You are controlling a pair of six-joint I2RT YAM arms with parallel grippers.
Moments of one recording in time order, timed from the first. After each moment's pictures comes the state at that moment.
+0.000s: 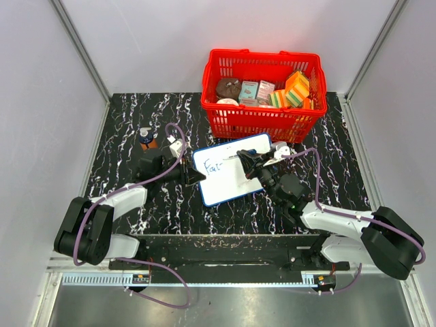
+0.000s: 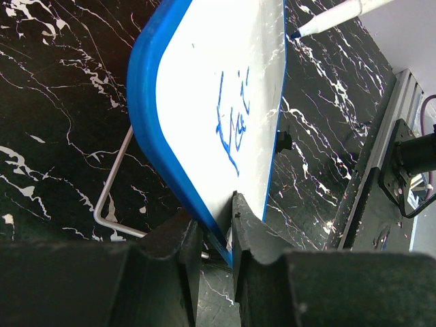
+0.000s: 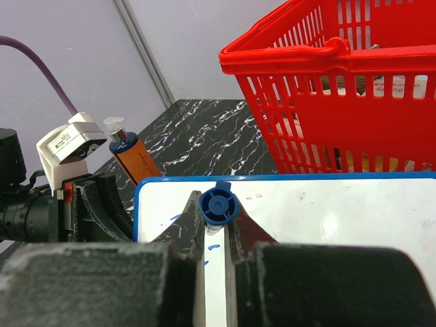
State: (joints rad) left arm -0.29 1.33 0.49 0.39 0.76 -0.26; right arm 0.85 1.19 0.42 1.00 0.32 0.26
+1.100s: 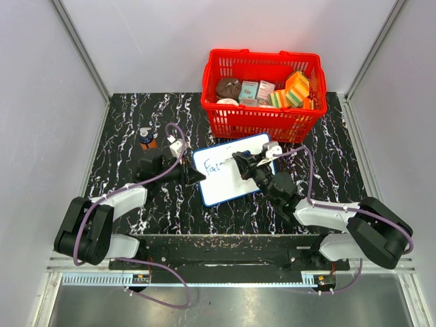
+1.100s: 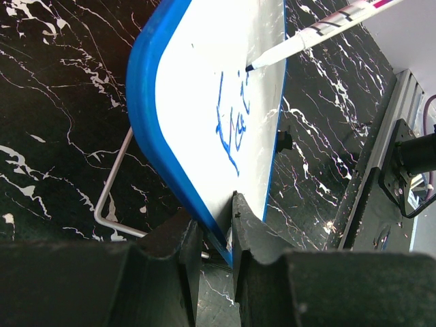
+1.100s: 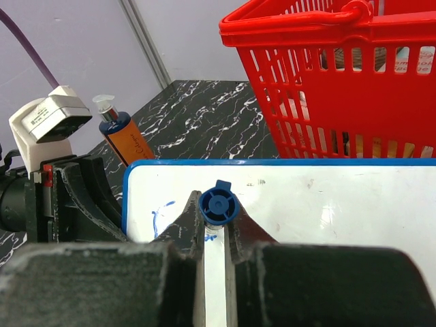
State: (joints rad) left arm -0.29 1.33 0.49 0.39 0.76 -0.26; right arm 0.85 1.30 0.44 1.04 0.30 0.26
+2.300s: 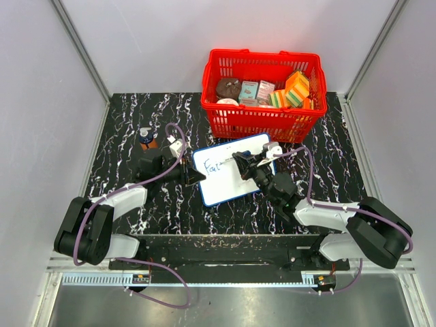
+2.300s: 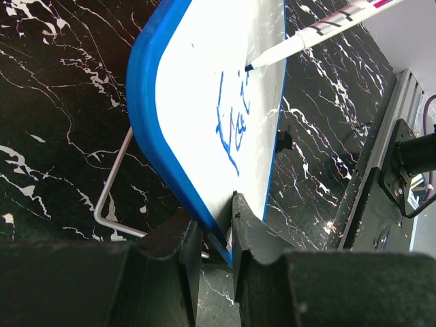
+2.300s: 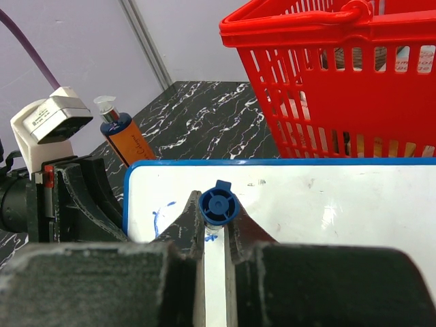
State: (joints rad) left arm -0.29 1.33 0.49 0.39 0.76 -0.26; right arm 0.85 1.31 0.44 1.06 0.30 0.26
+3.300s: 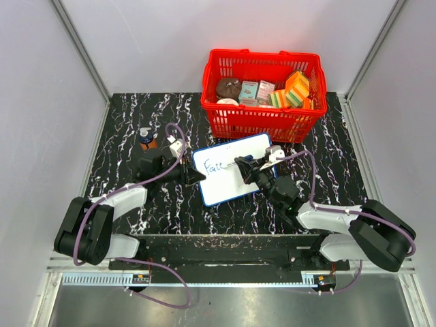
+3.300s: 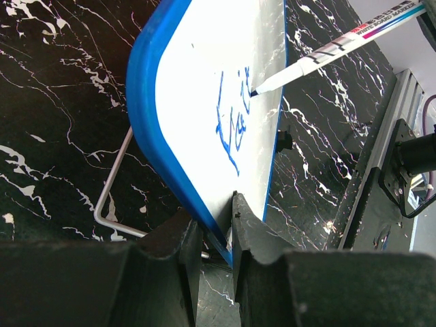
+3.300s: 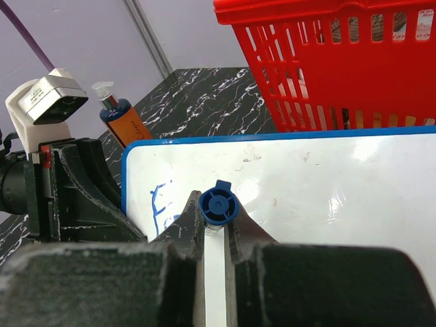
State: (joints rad) left arm -0.29 1.33 0.49 0.39 0.76 -0.26; right arm 0.85 1.28 0.38 1.05 0.30 0.30
